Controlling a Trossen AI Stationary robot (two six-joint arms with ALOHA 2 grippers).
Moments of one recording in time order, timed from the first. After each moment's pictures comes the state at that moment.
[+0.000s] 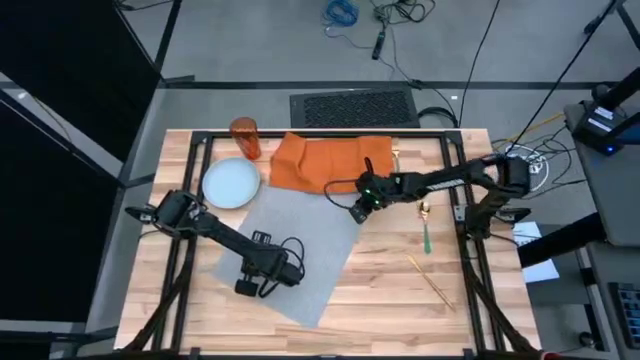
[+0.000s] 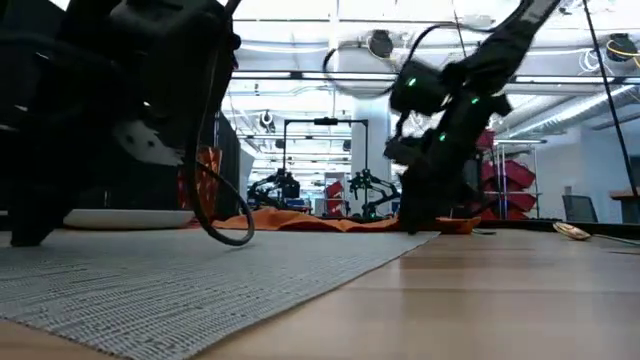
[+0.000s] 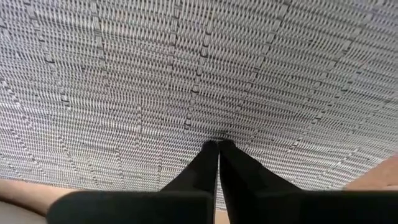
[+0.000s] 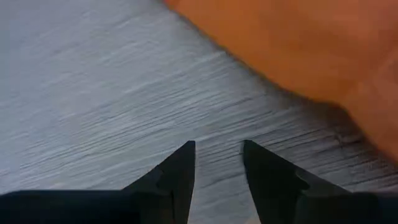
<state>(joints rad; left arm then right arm) -0.42 1.98 1.19 -1.18 0.11 -0.18 -0.27 1.72 0.82 -0.20 0.00 0.56</state>
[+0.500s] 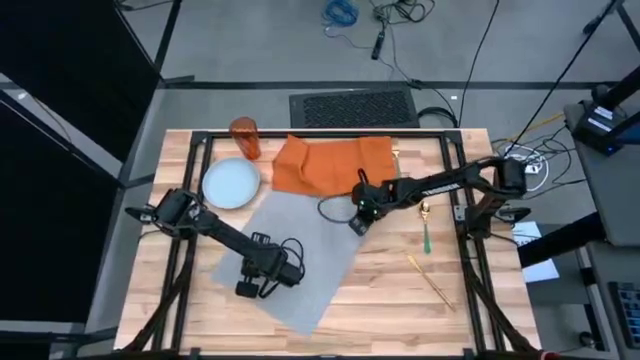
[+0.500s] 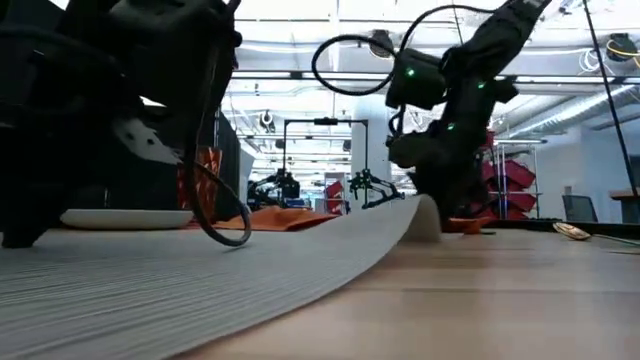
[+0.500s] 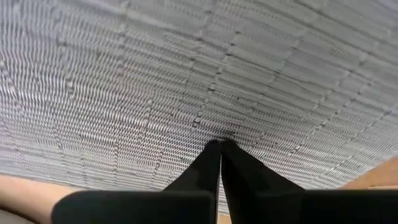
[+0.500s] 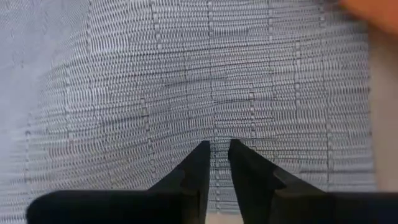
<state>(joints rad) -0.38 1.98 1.19 -1.17 0.08 -0.20 -0.09 1.68 0.84 -0.39 -0.04 0.66</state>
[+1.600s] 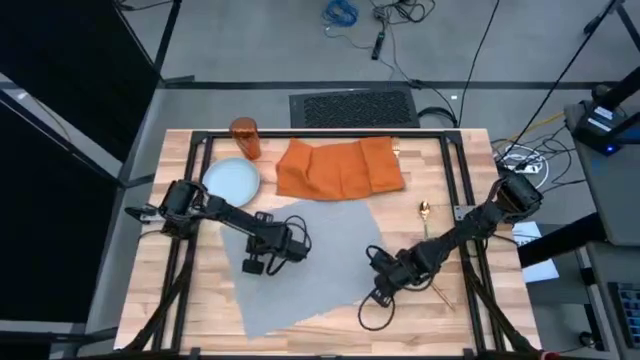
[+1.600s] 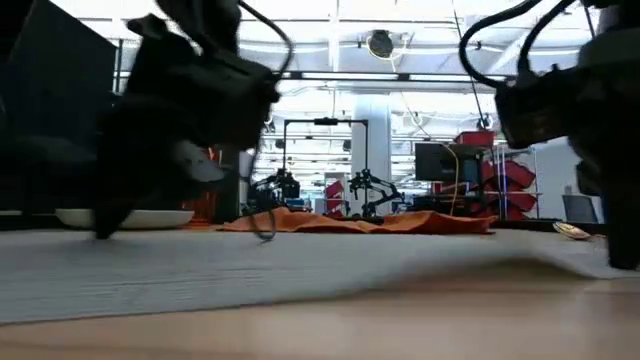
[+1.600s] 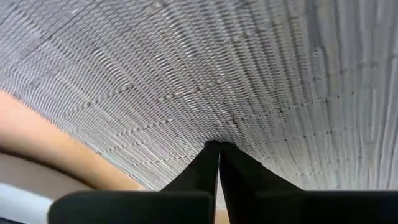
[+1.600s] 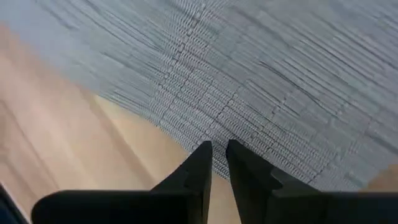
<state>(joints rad) -0.18 1.99 1.21 -1.19 -0.14 -0.09 0.57 1.67 0.84 -0.40 0.03 1.28</state>
